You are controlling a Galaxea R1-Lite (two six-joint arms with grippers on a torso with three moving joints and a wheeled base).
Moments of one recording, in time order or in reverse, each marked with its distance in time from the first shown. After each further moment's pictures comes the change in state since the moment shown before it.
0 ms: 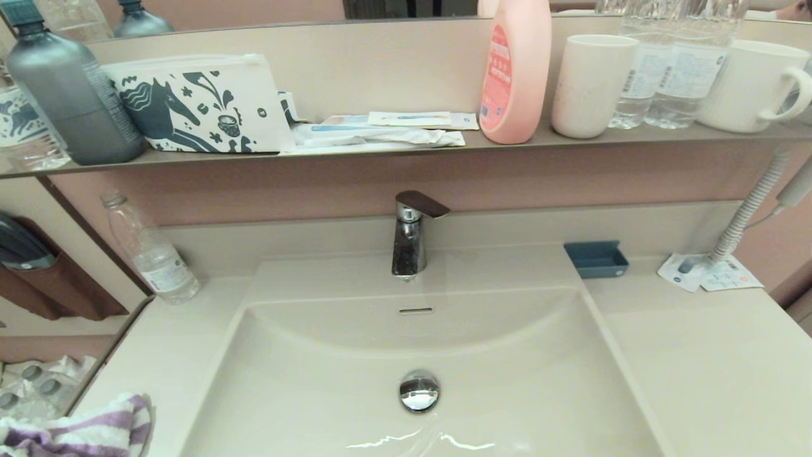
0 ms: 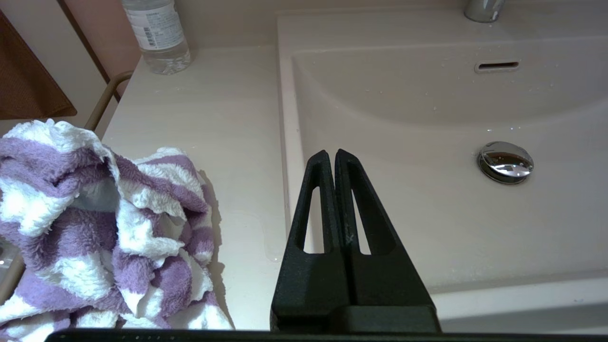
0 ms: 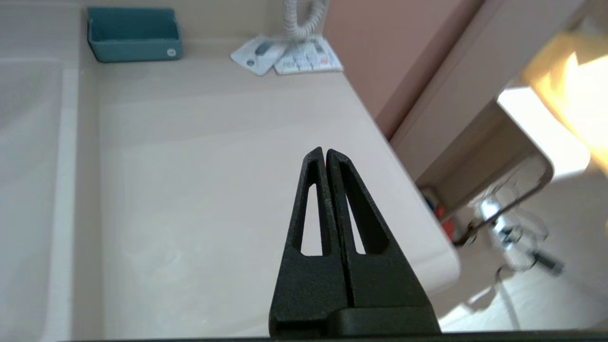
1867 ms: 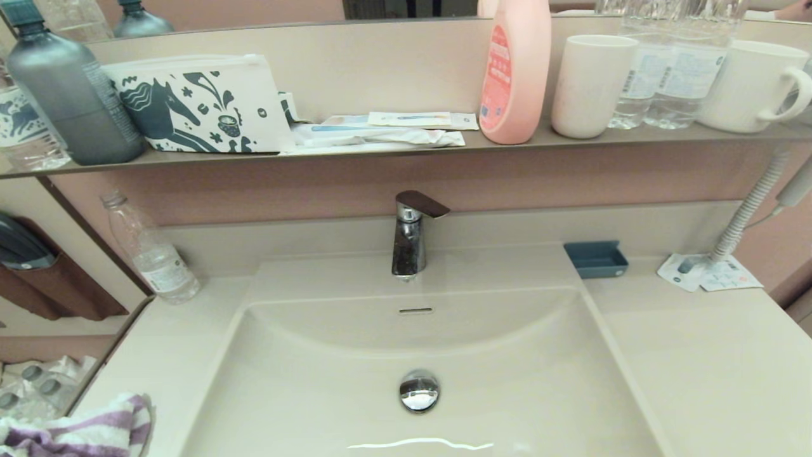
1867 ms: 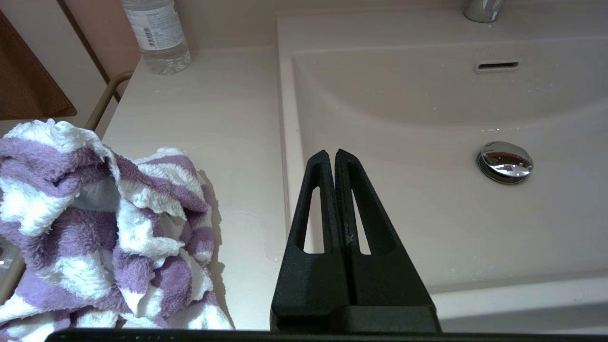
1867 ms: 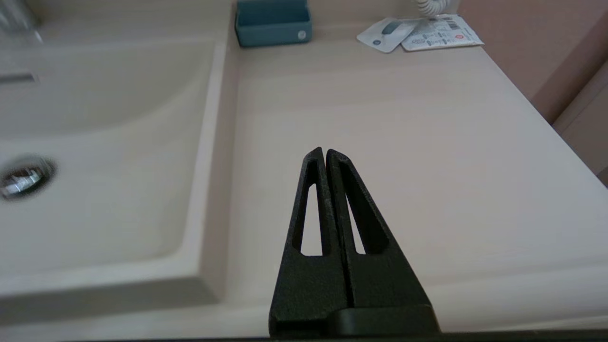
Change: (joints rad) left arm 0.000 0.000 0.000 0.000 -0.001 0.000; right arm -0.139 -0.291 0.252 -0.038 0.460 0.112
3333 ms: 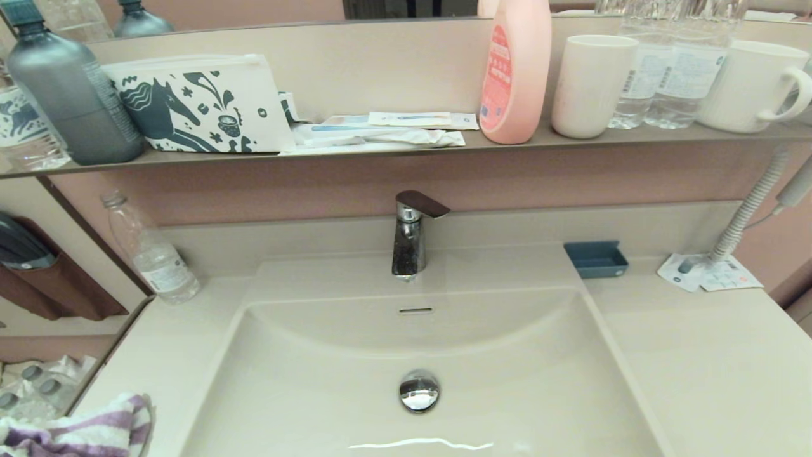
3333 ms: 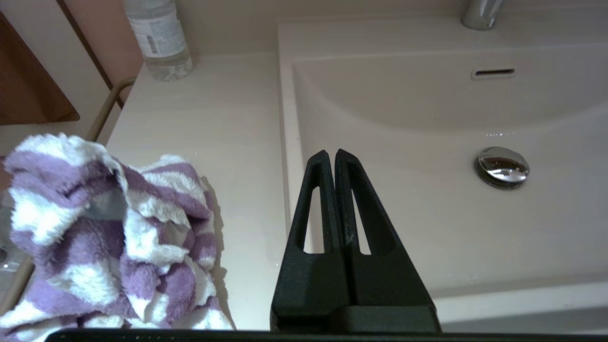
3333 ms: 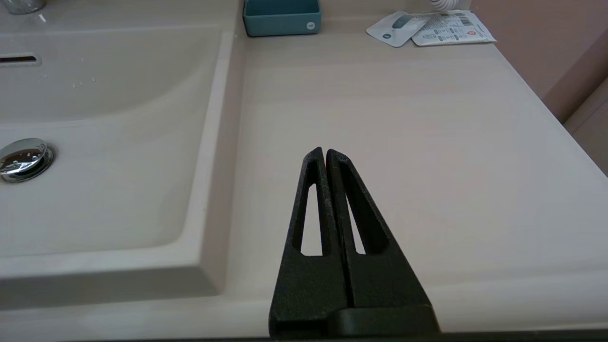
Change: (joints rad) left arm 0.000 0.018 -0.030 0.015 -0.001 0.002; right arm 0.000 0.000 0.029 -0.018 0.023 -0.004
